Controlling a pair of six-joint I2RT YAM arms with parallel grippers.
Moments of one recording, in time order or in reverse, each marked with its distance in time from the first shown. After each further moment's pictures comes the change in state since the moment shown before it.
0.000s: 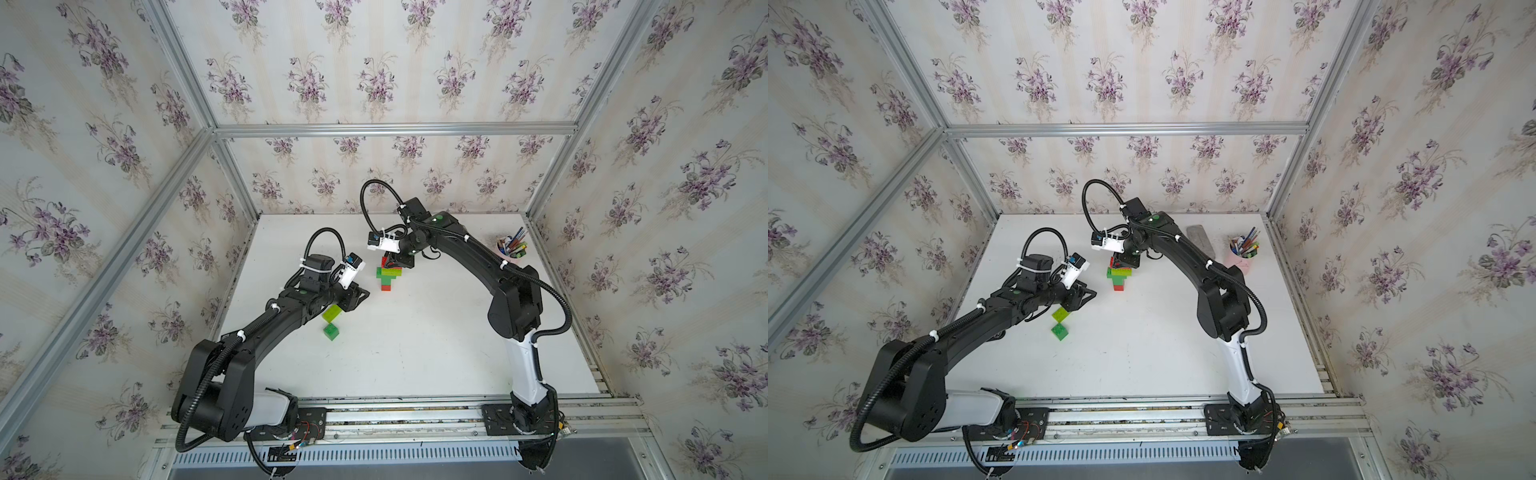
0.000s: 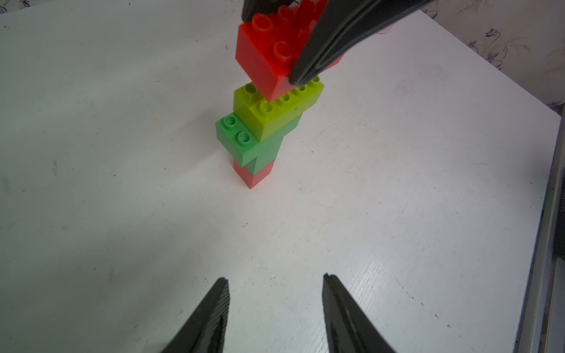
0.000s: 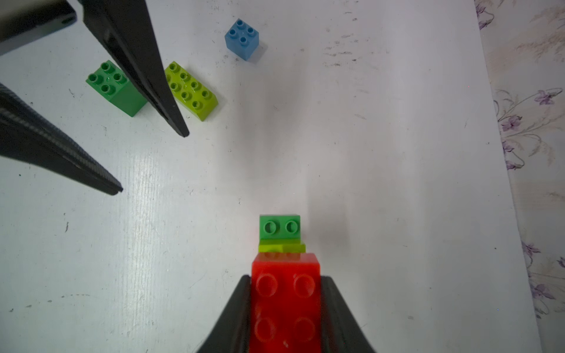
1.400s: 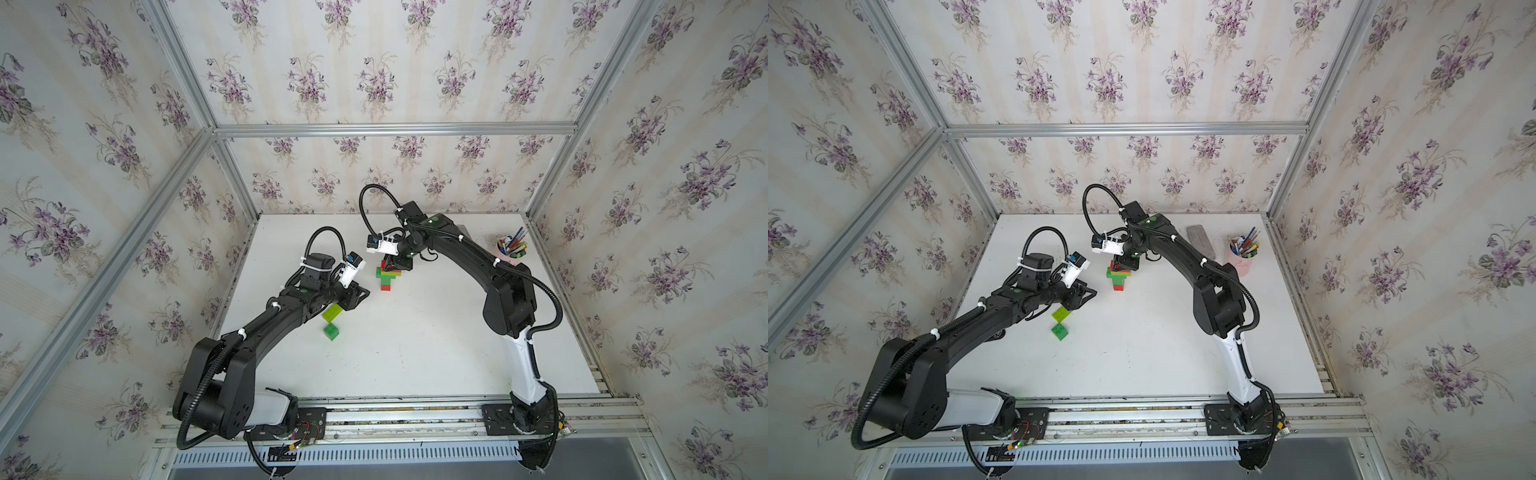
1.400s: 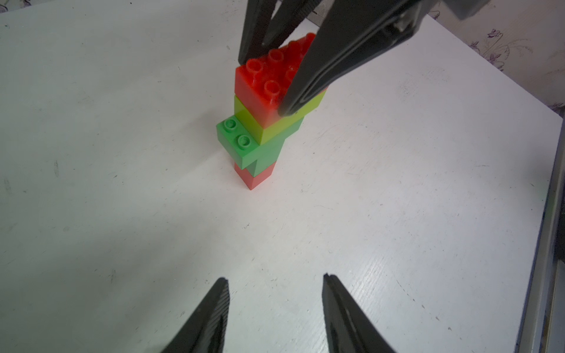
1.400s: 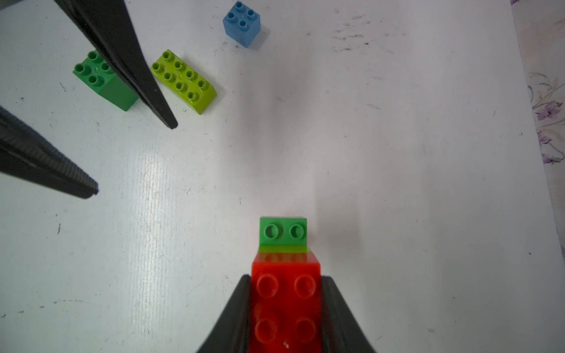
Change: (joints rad) left arm 0.000 0.009 0.016 -0.009 -0.006 -0.006; right arm 0.000 0.058 -0.007 -0.009 -0.001 0.000
